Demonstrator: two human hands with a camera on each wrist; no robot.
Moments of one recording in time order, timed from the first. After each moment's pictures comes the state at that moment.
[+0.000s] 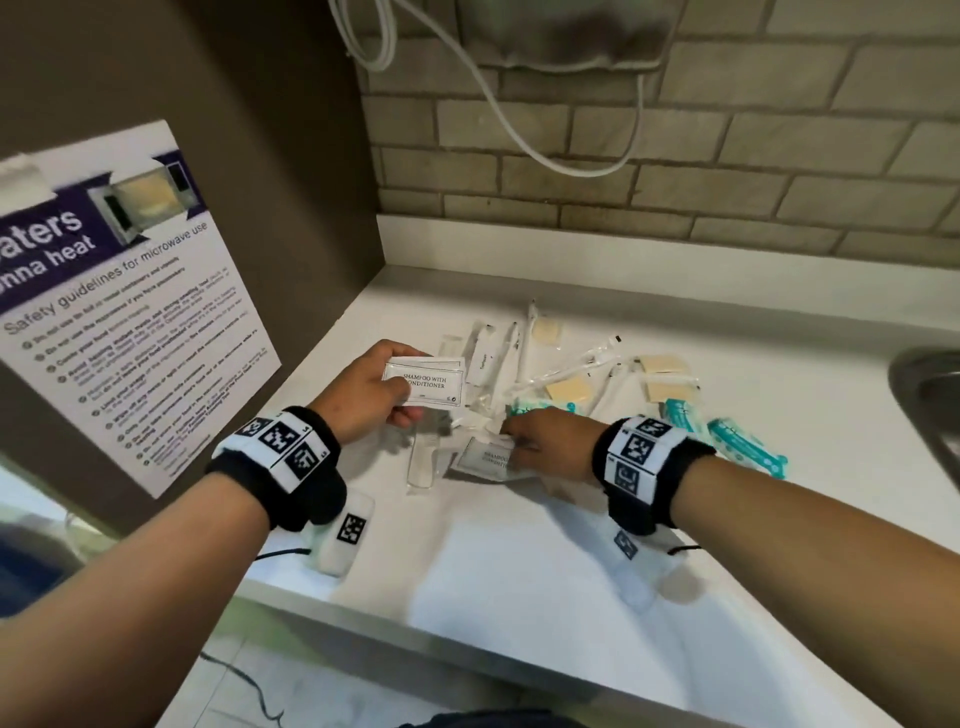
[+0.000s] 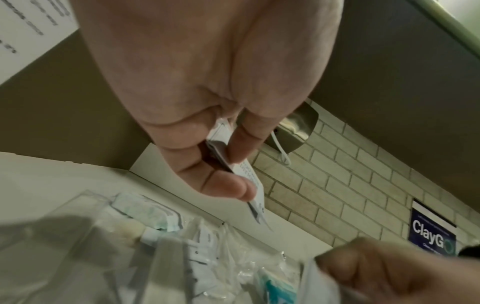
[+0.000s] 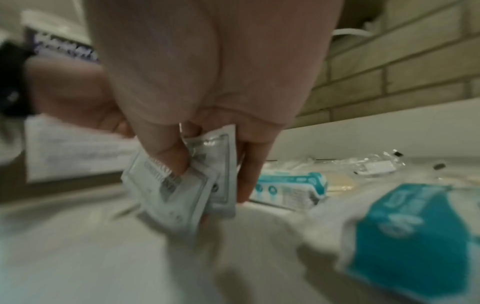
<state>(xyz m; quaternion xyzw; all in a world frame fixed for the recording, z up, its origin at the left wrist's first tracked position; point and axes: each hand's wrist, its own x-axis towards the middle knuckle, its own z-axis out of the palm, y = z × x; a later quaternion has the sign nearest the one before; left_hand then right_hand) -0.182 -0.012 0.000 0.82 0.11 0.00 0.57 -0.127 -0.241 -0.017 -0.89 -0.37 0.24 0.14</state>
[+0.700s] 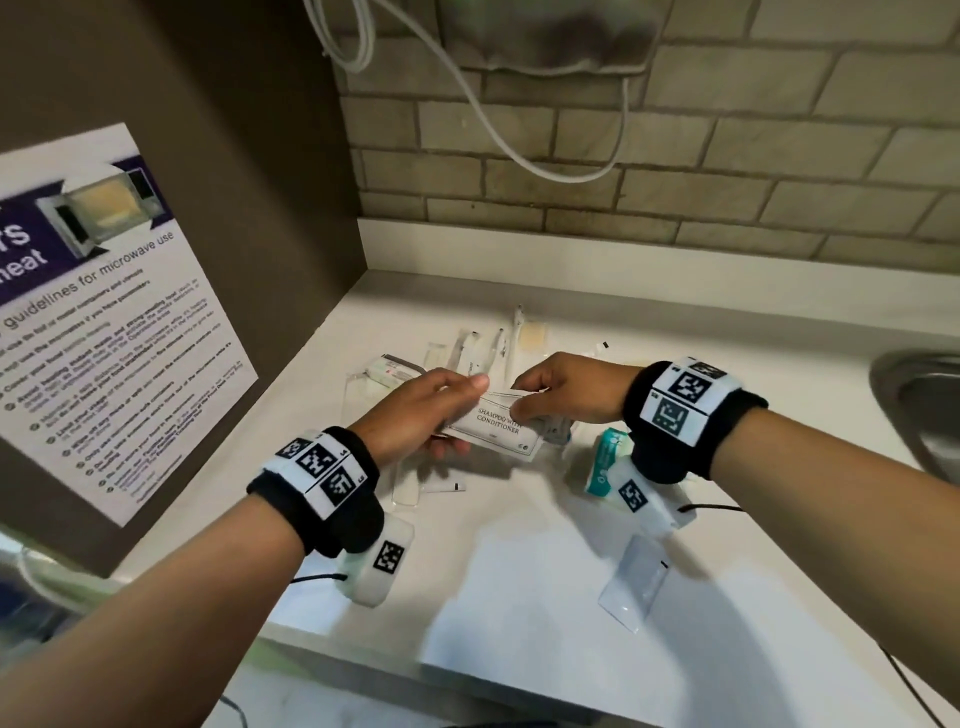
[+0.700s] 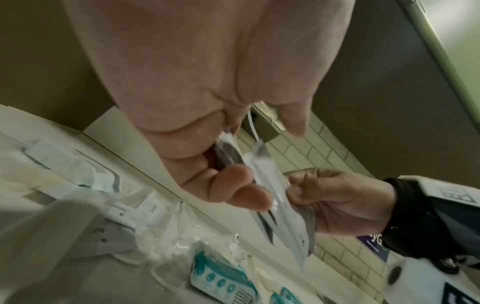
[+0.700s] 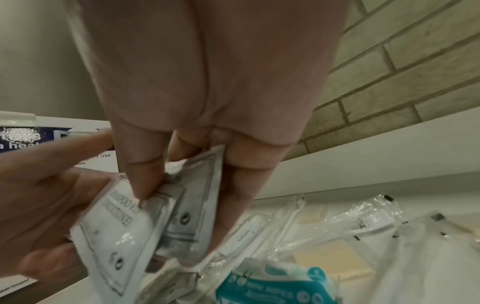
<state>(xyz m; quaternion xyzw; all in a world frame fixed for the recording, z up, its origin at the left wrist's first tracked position) -0.169 -0.062 -0.002 0.75 0.07 -0.11 0.65 -0.089 -0.256 0.035 -0.86 -0.31 0.29 0.29</state>
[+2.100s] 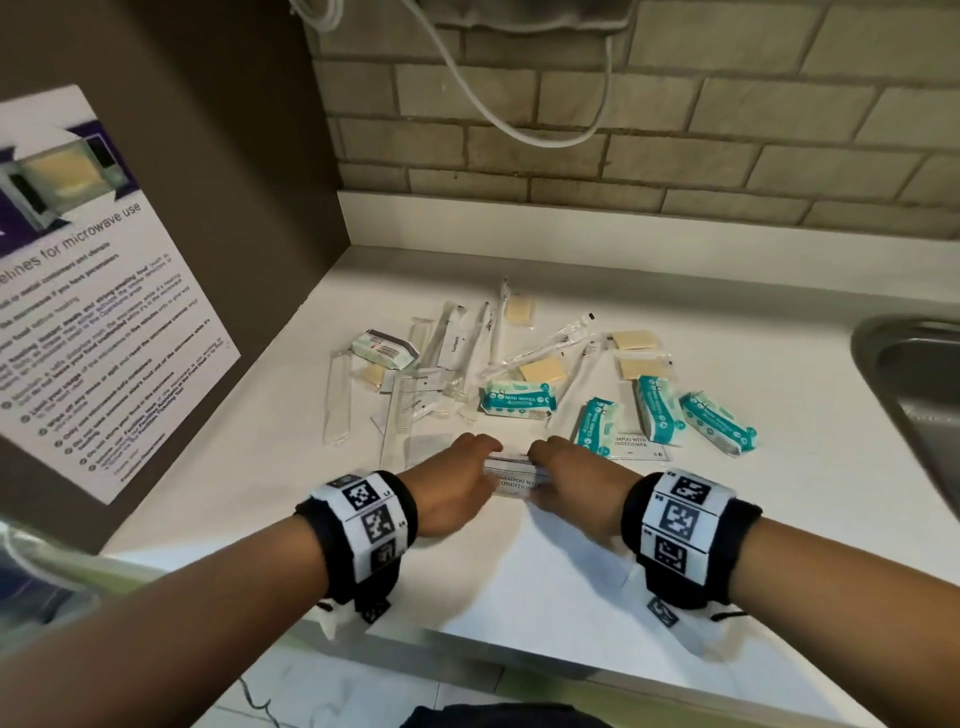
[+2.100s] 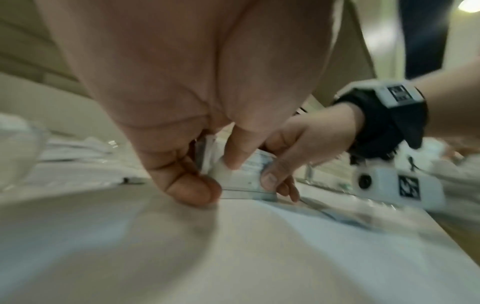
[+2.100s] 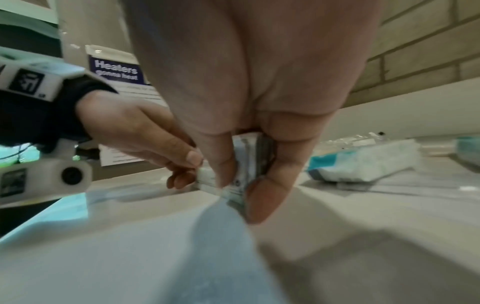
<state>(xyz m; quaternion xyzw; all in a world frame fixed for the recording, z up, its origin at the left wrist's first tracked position) -0.203 -0.110 -0.053 0.94 -0.08 -0.19 0.27 -0.169 -0.283 -0.042 -0.93 -0.27 0.21 0.15</state>
